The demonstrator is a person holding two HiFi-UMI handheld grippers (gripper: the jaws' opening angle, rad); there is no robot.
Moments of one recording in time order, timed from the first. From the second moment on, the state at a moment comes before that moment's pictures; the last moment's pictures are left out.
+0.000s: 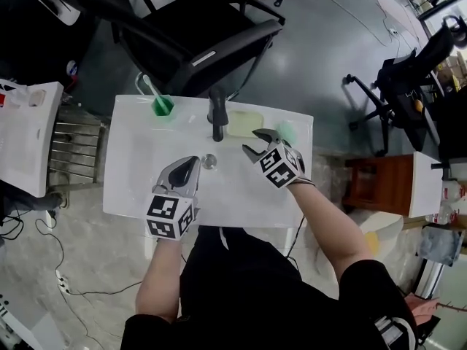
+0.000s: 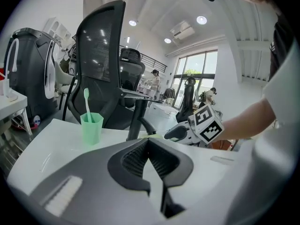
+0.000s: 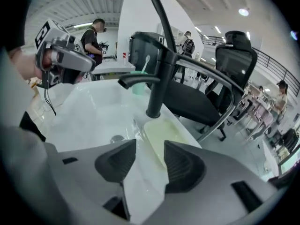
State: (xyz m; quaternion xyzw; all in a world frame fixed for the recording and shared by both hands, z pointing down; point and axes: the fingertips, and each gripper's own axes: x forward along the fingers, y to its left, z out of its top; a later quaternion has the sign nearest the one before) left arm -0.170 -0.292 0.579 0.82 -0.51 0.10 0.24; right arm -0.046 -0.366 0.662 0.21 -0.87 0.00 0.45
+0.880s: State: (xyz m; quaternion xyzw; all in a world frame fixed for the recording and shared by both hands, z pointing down) left arm -0.200 -0.293 0.594 0.82 -0.50 0.10 0.26; right arm -0.043 -0.381 0.713 0.22 -0.78 -0.13 0.57
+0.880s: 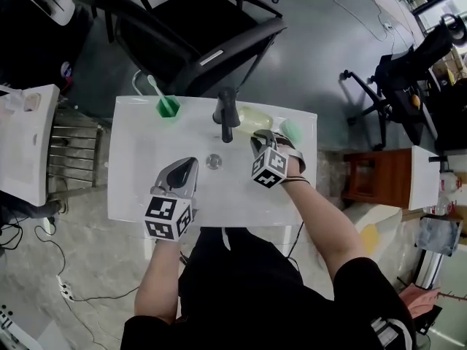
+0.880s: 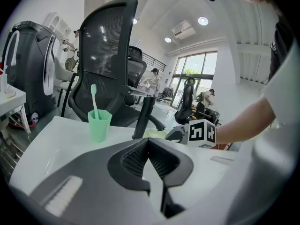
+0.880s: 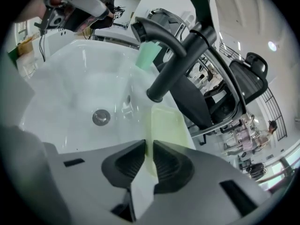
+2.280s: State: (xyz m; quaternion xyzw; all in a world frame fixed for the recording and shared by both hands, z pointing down) left arm -0.080 -0.281 0.475 0.86 -0.48 0.09 0.16; right arm 0.060 -0.300 0.487 0.32 -0.88 -0.08 0.35
